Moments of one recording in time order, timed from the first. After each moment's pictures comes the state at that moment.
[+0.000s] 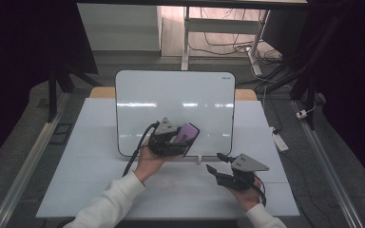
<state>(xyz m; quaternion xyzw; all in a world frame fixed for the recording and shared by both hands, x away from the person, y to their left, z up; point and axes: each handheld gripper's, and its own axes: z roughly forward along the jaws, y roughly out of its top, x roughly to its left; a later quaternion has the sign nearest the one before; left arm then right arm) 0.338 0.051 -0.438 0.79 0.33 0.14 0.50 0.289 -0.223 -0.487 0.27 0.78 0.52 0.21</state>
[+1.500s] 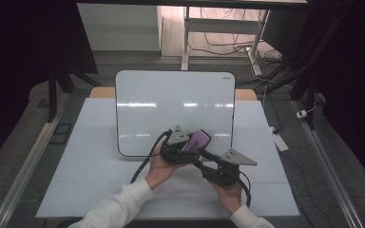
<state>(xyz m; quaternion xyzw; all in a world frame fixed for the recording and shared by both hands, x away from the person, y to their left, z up) 0.326 0.019 -0.452 0.79 0.30 0.14 0.51 0.295 -0.183 -0.487 0.34 0.73 0.57 0.15</state>
